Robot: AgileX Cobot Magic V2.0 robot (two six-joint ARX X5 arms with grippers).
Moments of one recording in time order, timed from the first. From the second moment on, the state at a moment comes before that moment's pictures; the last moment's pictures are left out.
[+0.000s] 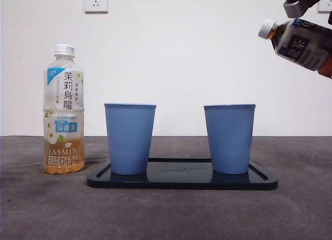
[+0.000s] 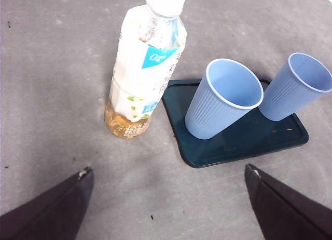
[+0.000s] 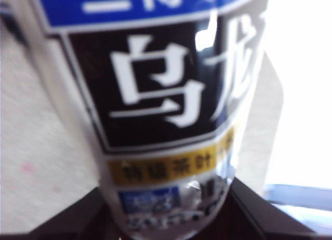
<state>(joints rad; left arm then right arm) -0.05 0.58 0.71 -0.70 0.39 -0.07 0.29 1.13 0.89 -0.44 0.46 -0.67</state>
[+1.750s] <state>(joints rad) -0.08 0.58 0.71 -0.70 0.39 -0.07 0.46 1.25 0.89 -0.40 0.65 -0.98</state>
